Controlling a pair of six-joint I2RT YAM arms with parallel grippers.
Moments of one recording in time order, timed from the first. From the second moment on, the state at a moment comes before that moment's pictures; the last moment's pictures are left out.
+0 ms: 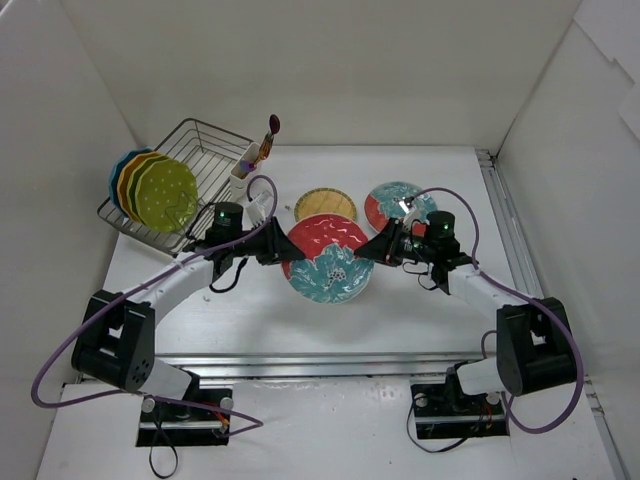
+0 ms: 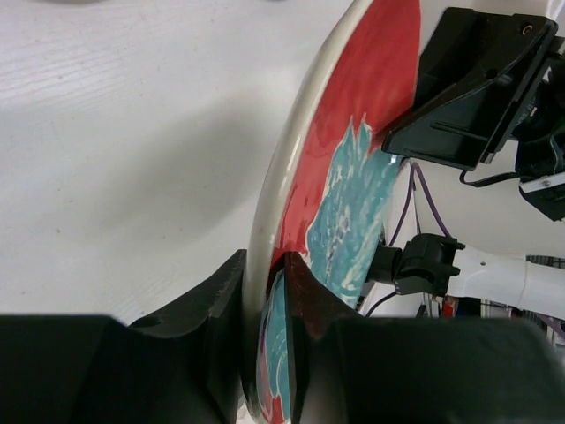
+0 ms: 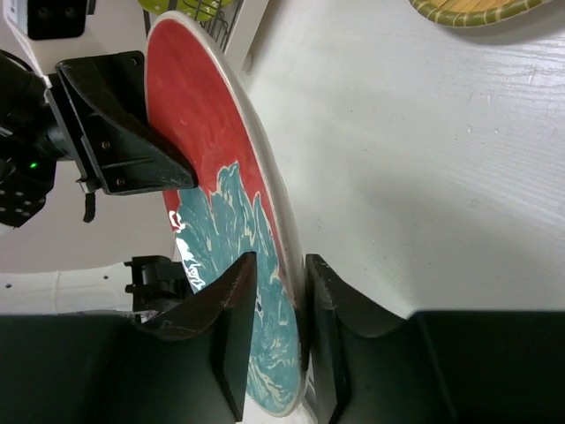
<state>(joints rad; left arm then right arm) -0.37 1.45 0.88 0.01 0.74 -0.71 0.21 1.38 0.63 0.32 -0.85 0.77</state>
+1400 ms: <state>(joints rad) -0.26 1.26 0.96 -0.36 0.53 -0.41 0.13 1.21 0.78 -0.01 -0.76 0.54</state>
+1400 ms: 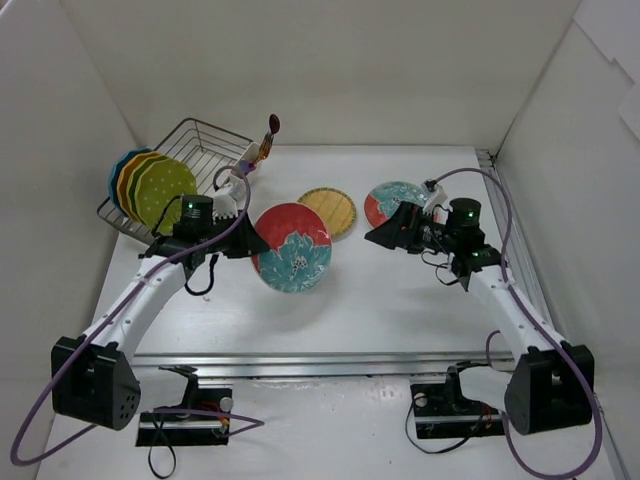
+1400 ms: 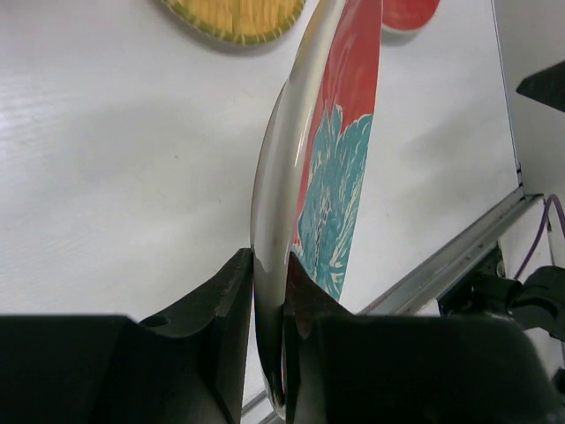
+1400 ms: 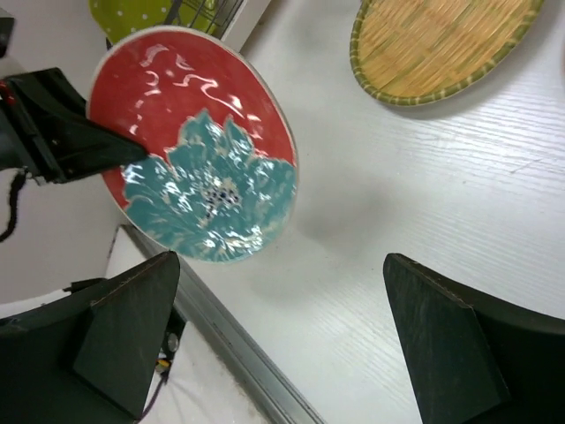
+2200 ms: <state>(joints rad) 0.09 1.20 1.36 -0.38 0.13 0.22 0.11 1.11 0.77 -0.17 -0.71 0.46</state>
